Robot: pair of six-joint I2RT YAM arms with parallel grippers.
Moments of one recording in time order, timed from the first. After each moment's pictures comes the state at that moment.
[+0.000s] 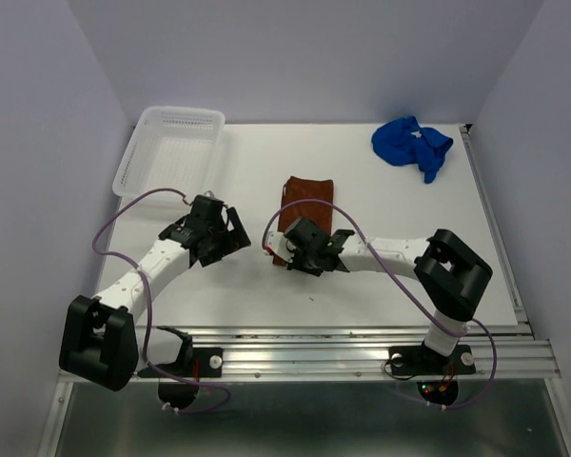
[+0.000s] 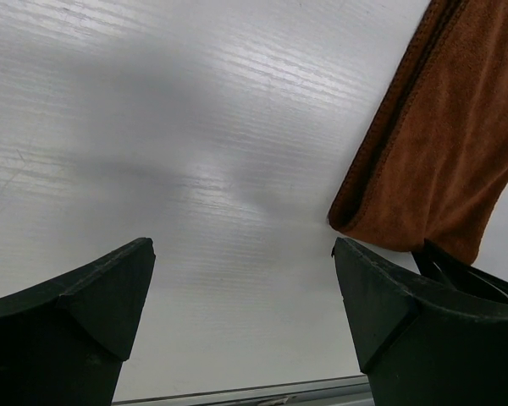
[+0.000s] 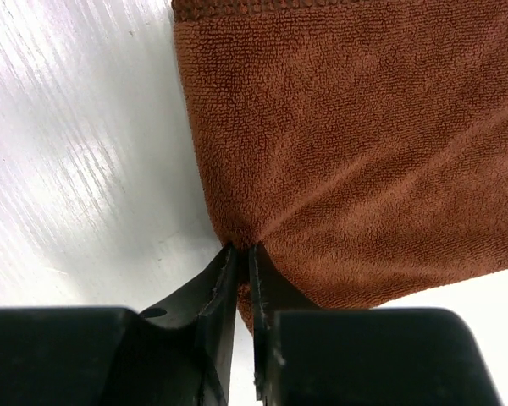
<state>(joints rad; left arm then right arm) -0.37 1.22 0.77 -0.51 -0.02 -0.74 0.94 1.76 1.07 -0.35 0.08 -0.44</state>
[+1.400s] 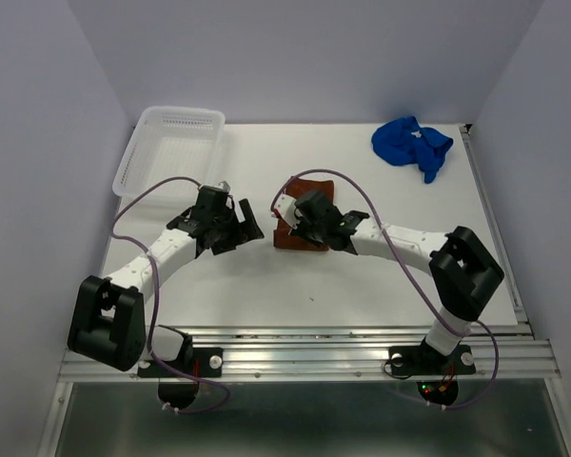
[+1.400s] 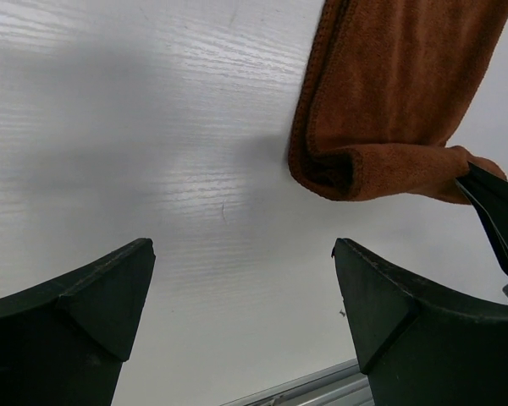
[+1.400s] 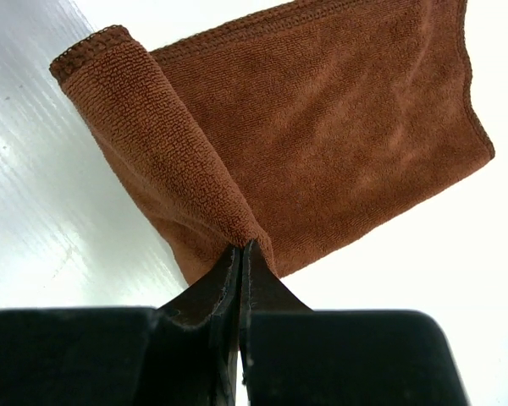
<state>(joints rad) -0.37 1.33 0.81 -0.38 0.13 -0.67 0.82 1.71 1.15 -0.25 0.19 -0.41</state>
